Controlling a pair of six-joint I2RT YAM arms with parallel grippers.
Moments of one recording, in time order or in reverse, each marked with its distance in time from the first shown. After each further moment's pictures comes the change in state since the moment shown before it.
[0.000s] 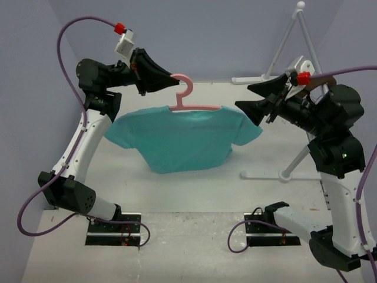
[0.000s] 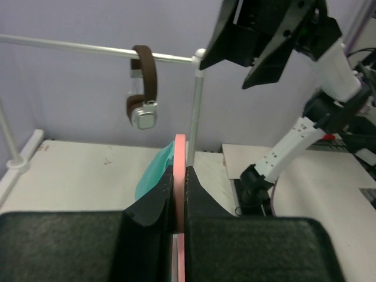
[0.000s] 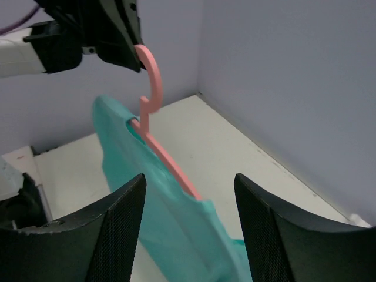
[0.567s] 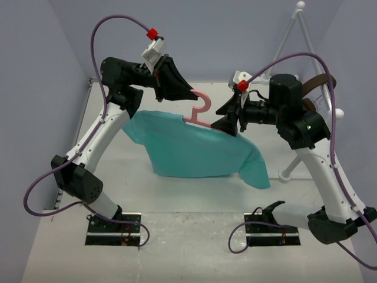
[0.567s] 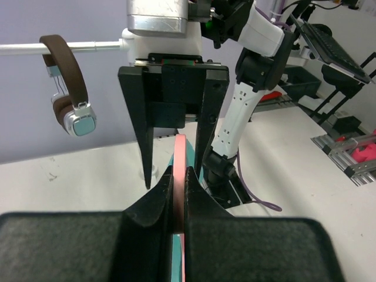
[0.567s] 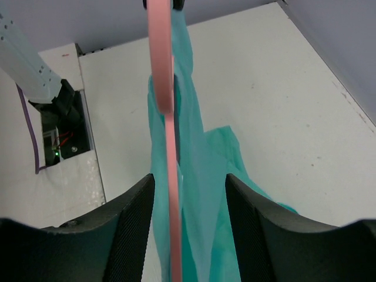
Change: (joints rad) left arm -0.180 0.134 0.105 0.111 0.151 -0.050; right arm 0.187 0.185 0.006 -0.258 -0.069 -0.231
